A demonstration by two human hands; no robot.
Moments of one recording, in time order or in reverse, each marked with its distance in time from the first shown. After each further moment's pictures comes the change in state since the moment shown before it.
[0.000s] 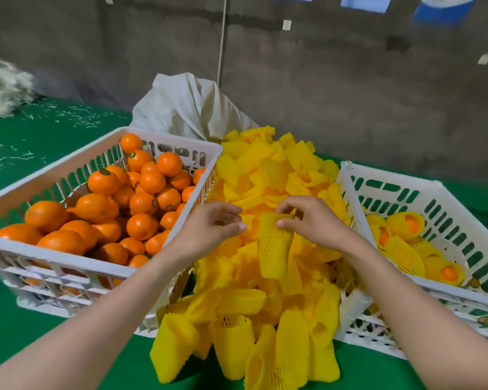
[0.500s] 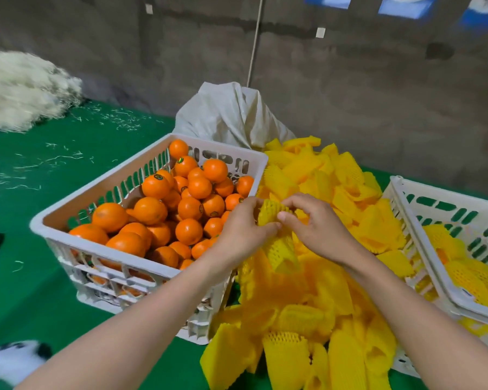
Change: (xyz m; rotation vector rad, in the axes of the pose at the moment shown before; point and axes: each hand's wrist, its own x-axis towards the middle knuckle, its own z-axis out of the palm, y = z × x) left_hand -0.002 0.000 -0.038 0.030 0.183 0.008; right_hand 0.041 -0.085 0.058 0.027 0.164 -0.191
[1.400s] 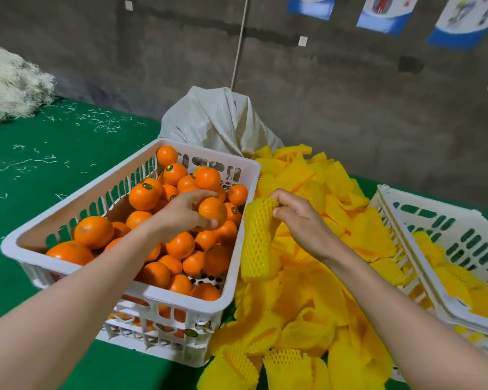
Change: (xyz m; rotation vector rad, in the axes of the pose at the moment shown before) left_hand 0.068 -0.069 -0.102 -0.015 -0.180 -0.165; right_hand 0.036 -0.014 0.018 0.416 -0.061 0.149
